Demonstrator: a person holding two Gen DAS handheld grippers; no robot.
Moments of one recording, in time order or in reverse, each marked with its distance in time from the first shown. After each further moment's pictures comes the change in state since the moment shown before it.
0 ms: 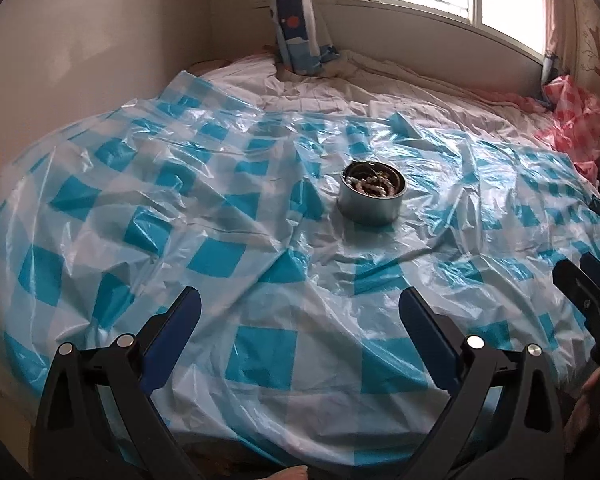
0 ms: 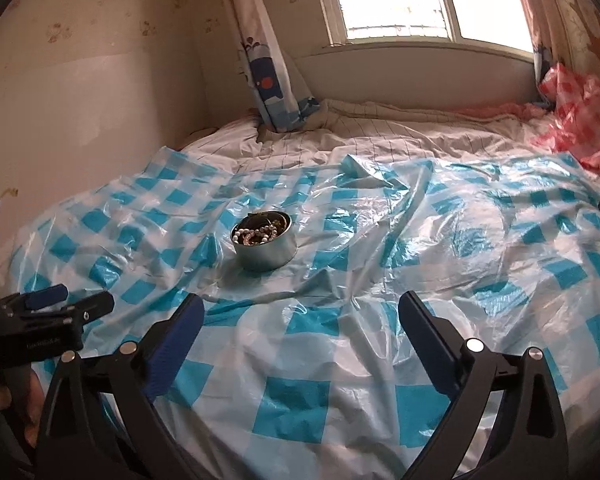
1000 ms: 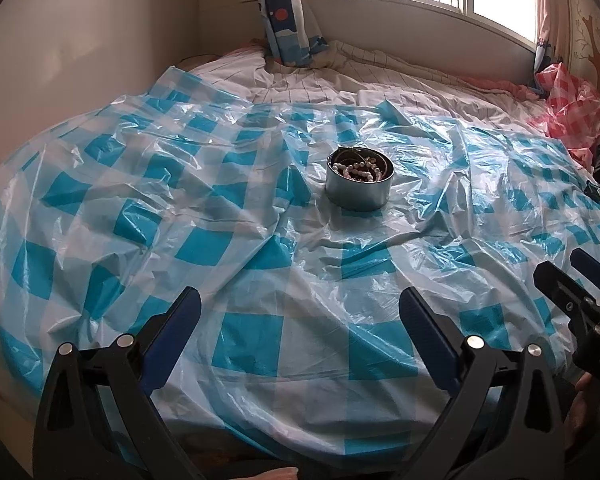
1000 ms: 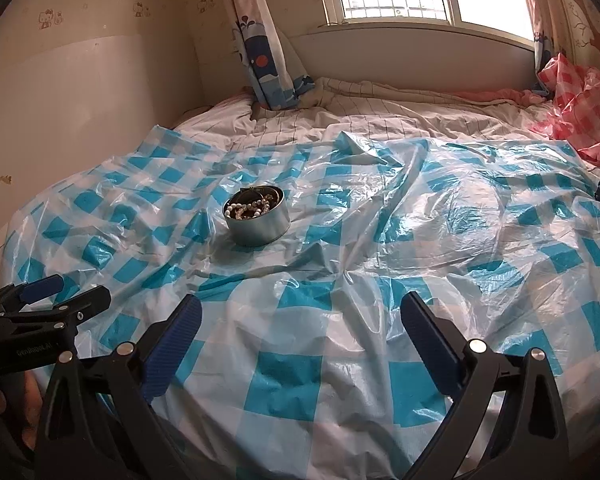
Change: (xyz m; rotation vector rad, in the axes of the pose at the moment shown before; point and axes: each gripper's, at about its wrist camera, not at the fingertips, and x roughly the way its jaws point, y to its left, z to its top) left arm 0.004 -0.010 -0.009 0.030 0.019 -0.007; right arm 0.003 0.002 -0.007 -0.016 0.080 -0.022
